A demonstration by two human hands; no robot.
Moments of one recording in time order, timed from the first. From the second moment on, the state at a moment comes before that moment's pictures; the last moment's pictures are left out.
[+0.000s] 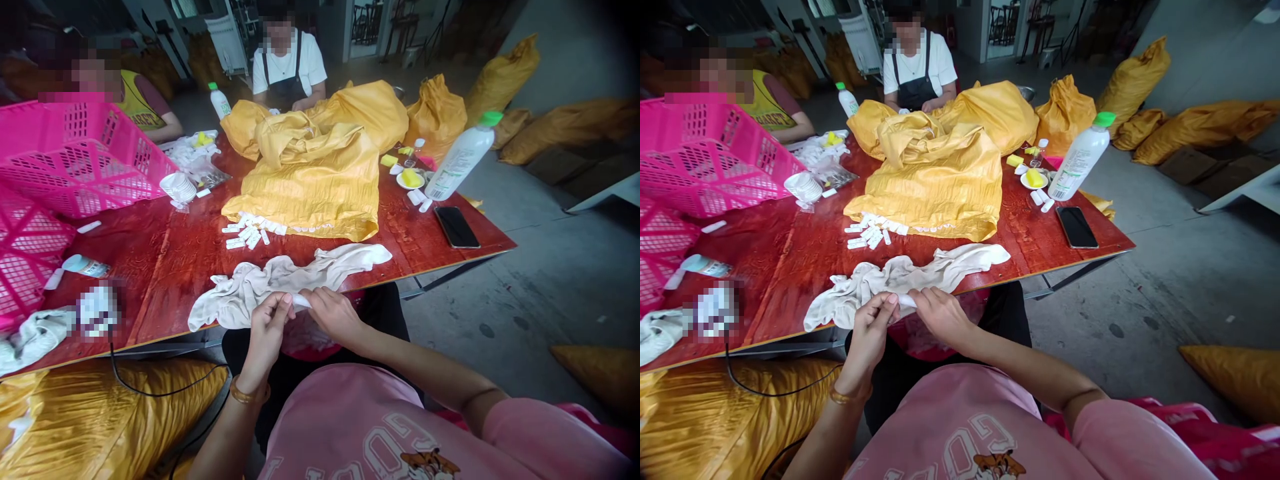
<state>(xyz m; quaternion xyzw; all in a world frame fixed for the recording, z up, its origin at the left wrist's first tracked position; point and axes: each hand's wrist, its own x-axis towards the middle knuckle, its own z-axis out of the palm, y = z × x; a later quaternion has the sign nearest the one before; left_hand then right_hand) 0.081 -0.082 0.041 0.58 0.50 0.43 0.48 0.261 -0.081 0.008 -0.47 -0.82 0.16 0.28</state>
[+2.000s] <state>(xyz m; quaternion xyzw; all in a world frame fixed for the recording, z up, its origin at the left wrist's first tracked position) 0.103 -0.059 0.011 0.55 0.48 0.48 0.48 0.269 -0.041 0.008 -0.40 -0.47 0.62 0.48</state>
